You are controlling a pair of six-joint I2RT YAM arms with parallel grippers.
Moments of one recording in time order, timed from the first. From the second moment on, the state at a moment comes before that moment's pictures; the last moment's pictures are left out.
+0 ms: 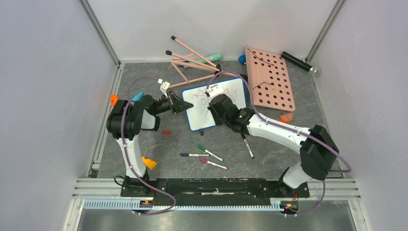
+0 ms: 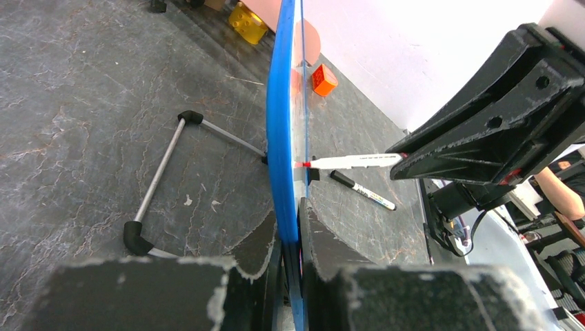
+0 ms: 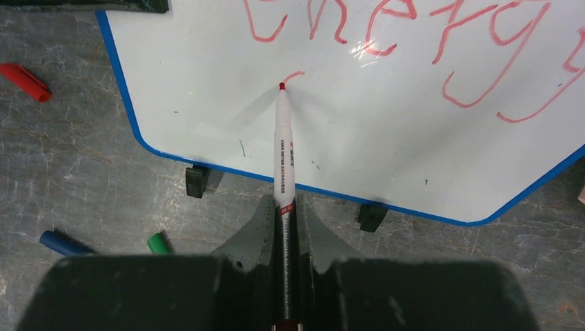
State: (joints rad) left arm -0.09 2.04 0.72 1.50 1.14 -0.80; right arm 0.87 1.55 1.13 -0.29 0.33 0.22
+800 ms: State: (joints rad) left arm -0.09 2.04 0.72 1.50 1.14 -0.80; right arm 0.87 1.49 1.05 -0.29 0.26 0.22
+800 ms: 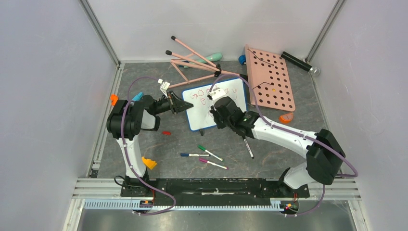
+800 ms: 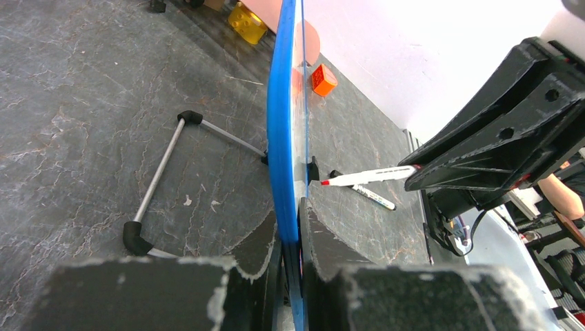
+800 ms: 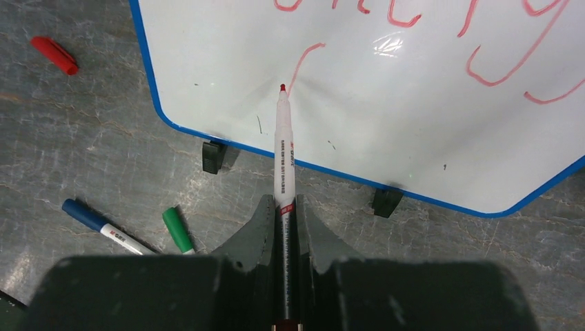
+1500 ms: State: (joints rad) left arm -0.09 2.04 0.72 1.50 1.14 -0.80; right arm 0.87 1.55 1.09 -0.27 0.29 0.21
